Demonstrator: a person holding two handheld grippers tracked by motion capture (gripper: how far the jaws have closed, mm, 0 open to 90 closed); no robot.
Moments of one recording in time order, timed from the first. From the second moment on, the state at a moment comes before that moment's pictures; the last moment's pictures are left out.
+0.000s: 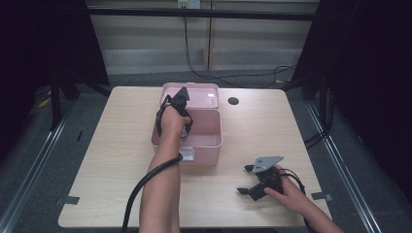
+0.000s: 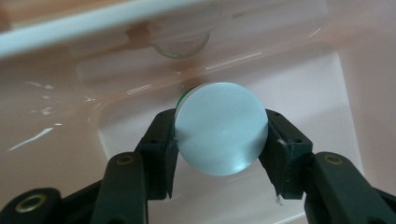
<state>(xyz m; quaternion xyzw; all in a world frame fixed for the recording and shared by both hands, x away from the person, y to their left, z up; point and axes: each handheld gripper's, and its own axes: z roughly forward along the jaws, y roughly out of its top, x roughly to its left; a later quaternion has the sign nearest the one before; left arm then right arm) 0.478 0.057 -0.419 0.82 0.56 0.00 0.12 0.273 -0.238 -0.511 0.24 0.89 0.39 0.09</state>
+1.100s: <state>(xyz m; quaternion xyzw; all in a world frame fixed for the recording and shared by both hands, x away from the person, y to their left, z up) 0.480 0.053 -0.434 0.82 0.56 0.01 0.12 0.273 -0.238 -0.511 0.24 0.89 0.38 0.08</state>
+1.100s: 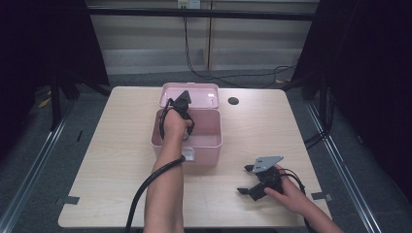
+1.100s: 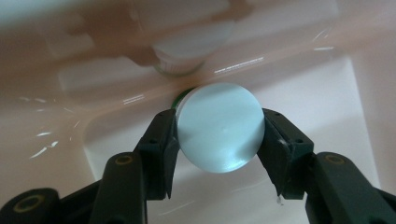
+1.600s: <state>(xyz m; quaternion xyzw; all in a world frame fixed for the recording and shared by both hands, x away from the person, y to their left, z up) 0.482 0.053 -0.432 0.82 0.56 0.01 0.13 0.273 -0.238 -0.511 0.24 0.89 0.38 0.08</state>
